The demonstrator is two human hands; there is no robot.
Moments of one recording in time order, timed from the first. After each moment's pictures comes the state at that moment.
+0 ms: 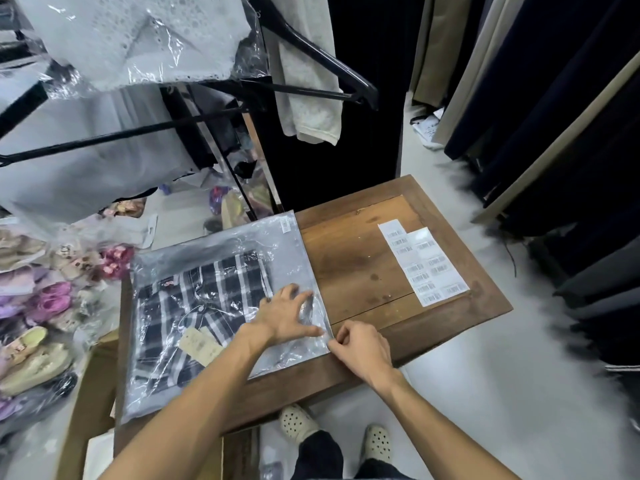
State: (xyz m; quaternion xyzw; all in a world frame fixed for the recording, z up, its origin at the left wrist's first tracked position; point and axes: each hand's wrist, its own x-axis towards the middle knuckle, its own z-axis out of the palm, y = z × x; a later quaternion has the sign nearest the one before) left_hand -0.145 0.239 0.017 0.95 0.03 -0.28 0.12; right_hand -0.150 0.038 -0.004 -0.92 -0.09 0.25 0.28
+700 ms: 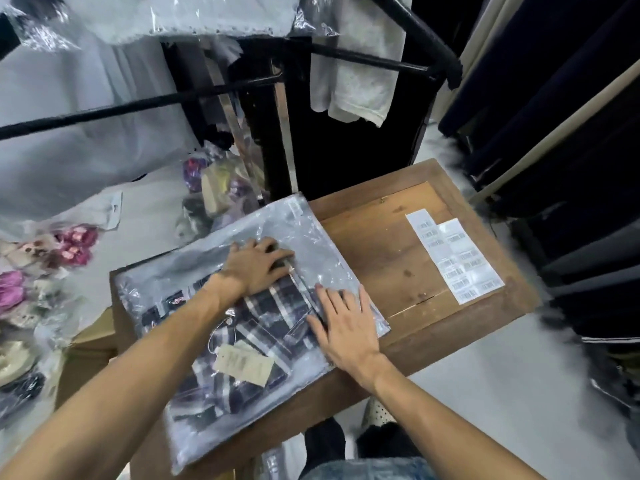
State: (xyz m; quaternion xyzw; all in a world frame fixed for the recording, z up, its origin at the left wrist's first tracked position) left_hand -0.077 0.391 0.009 0.97 -0.05 -0.22 0.00; right_hand -0.142 0.150 -0.026 -0.96 -0.26 0.06 0.08
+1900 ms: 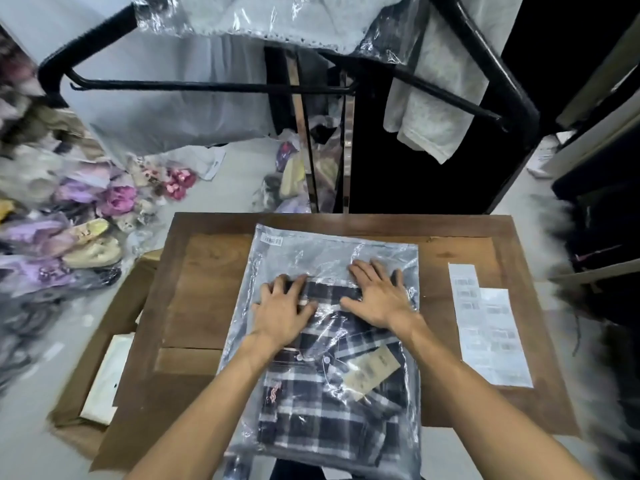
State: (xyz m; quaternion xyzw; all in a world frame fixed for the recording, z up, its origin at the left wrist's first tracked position) left_hand -0.156 0.273 -0.007 0.92 0.34 -0.14 0.16; right_hand 0.010 0.124 -0.014 -0.87 -0.41 0.28 0.06
